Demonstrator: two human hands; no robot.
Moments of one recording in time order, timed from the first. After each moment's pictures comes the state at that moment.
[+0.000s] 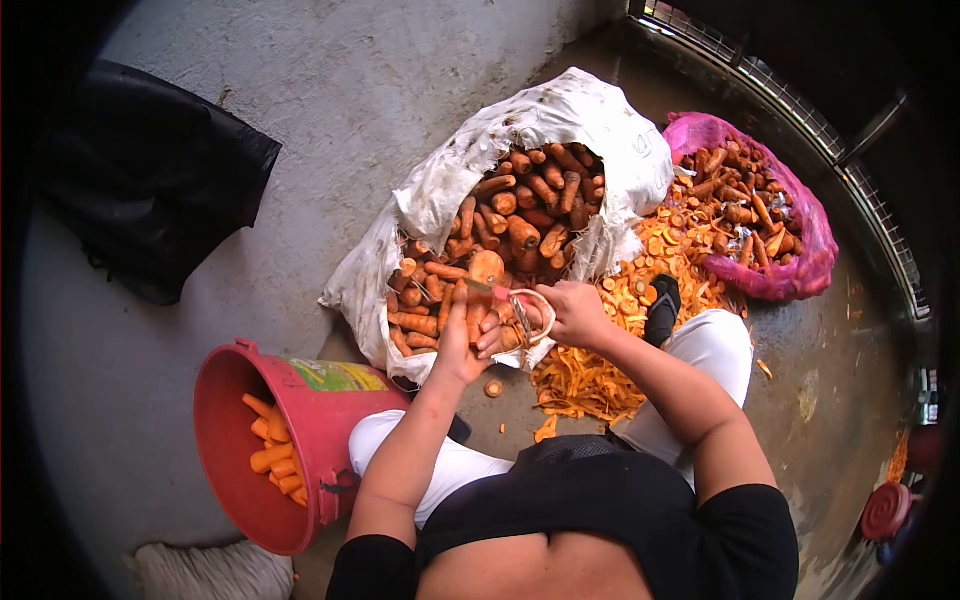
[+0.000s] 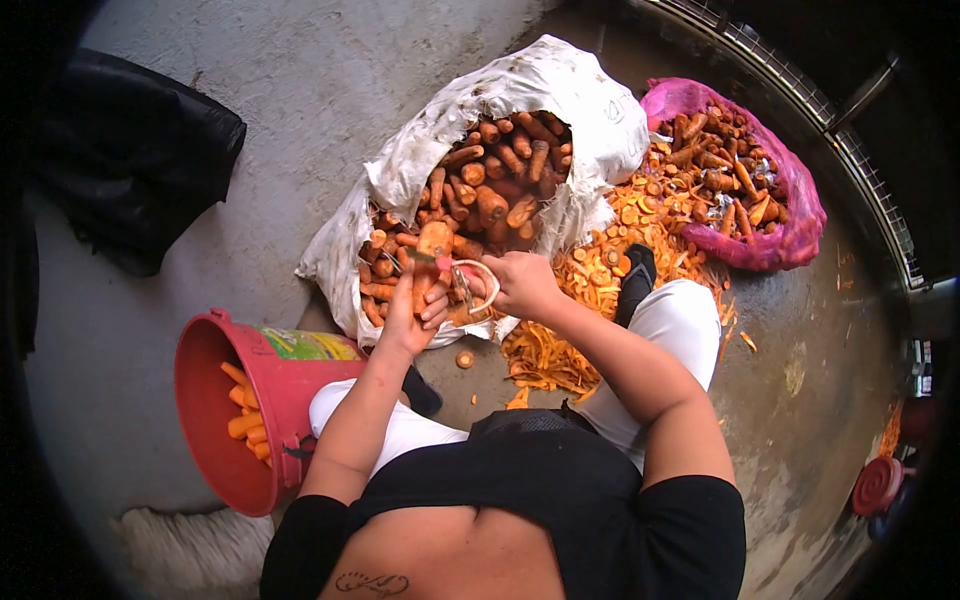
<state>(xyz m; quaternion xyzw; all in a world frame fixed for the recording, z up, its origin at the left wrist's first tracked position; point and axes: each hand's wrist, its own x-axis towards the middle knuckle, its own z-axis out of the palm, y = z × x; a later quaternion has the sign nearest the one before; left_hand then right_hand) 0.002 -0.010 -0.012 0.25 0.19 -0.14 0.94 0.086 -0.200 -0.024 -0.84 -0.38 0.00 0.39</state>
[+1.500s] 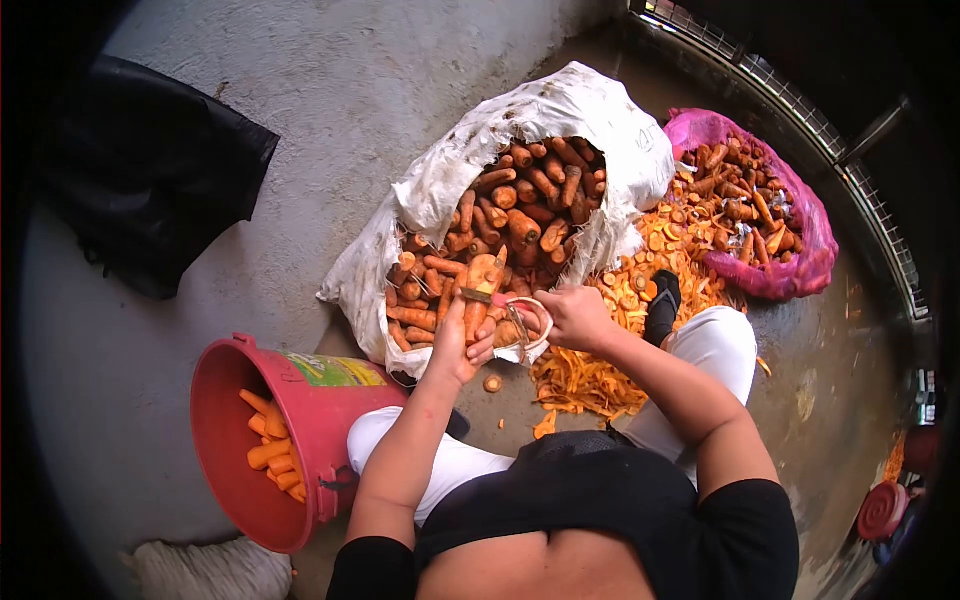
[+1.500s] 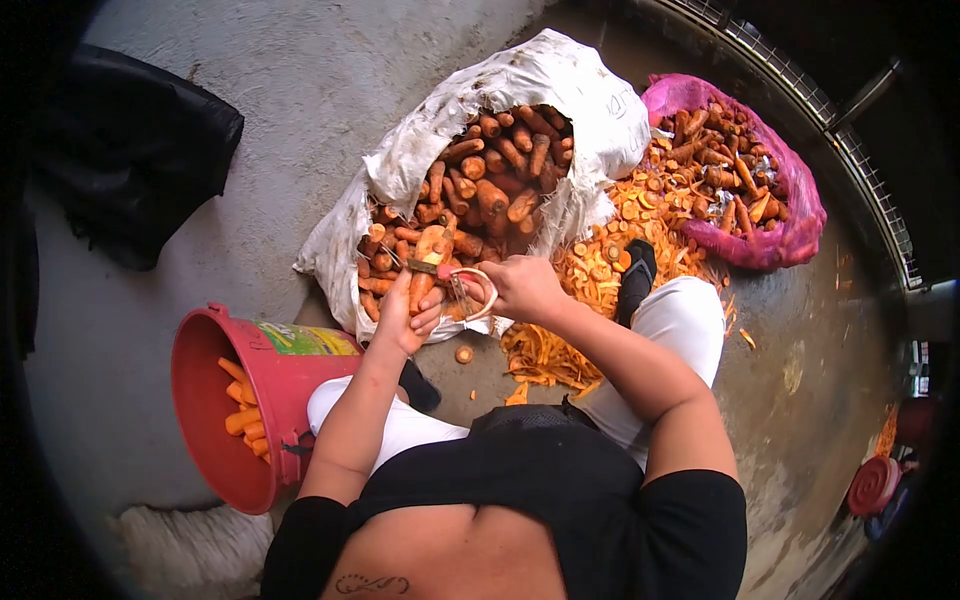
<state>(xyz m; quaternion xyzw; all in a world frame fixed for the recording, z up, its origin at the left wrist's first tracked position) -0.005 -0.005 0.005 0.30 0.29 -0.18 0.89 0.076 -0.203 -0.016 -0.85 -0.42 -0.02 0.31</state>
